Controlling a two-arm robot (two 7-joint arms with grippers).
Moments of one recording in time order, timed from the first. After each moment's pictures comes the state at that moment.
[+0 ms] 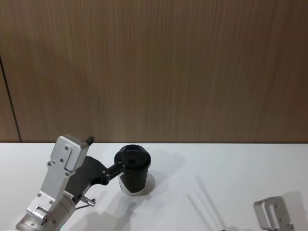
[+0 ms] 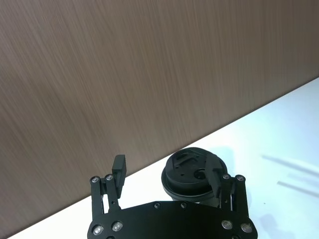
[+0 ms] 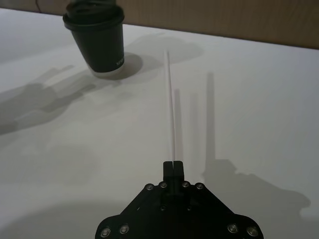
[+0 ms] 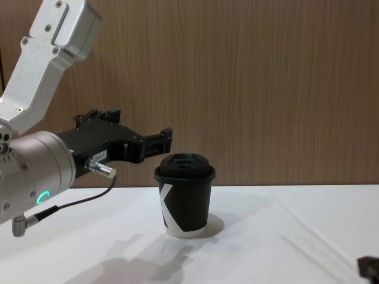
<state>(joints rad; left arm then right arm) -0.24 0.38 0.45 -1.63 -0.20 0.01 -0.01 -0.22 0.29 -0.17 -1.94 0.17 0.48 0.15</state>
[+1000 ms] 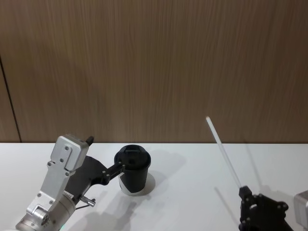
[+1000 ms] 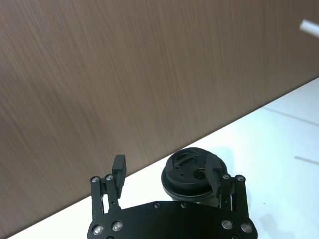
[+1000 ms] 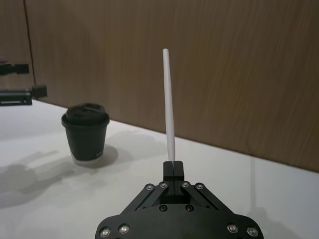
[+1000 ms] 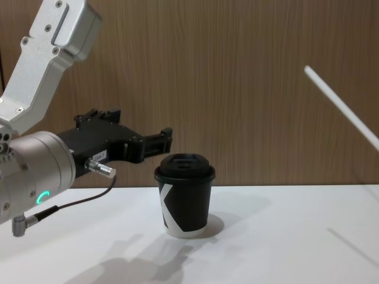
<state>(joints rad) -0.24 0.38 0.45 -1.63 -0.20 0.01 -0.01 -0.26 0.28 -0.11 -1.97 0.09 0.05 0.13</state>
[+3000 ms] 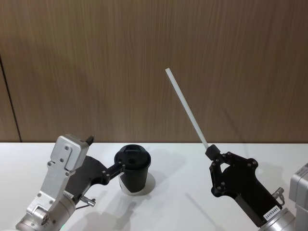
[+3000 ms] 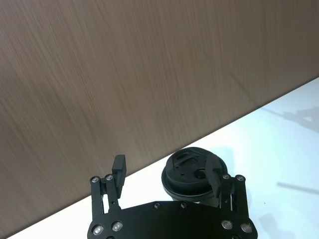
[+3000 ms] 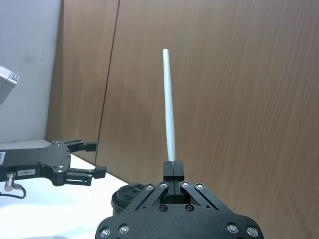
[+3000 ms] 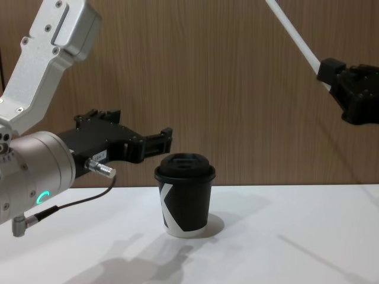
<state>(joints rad) -0.24 0.38 0.45 -1.63 -0.20 0.01 -0.01 -0.01 0.32 -0.20 -1.77 0.24 -0.26 0.37</state>
